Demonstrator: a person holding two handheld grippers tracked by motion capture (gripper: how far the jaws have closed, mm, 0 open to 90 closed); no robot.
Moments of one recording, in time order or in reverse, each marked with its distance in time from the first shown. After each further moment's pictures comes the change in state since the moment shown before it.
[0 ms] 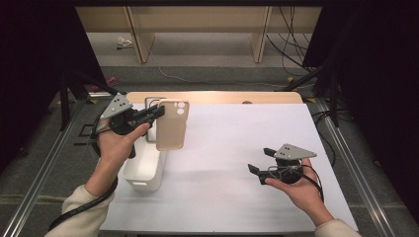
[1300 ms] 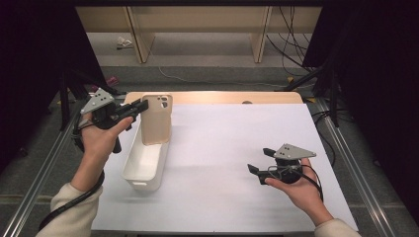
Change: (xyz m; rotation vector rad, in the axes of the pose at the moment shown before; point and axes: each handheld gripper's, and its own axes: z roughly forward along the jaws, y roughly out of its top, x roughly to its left) left arm 0.035 0.004 -0.017 -0.013 0.050 -0.007; right arm 0.000 -0.001 0.001 0.003 0.005 0.003
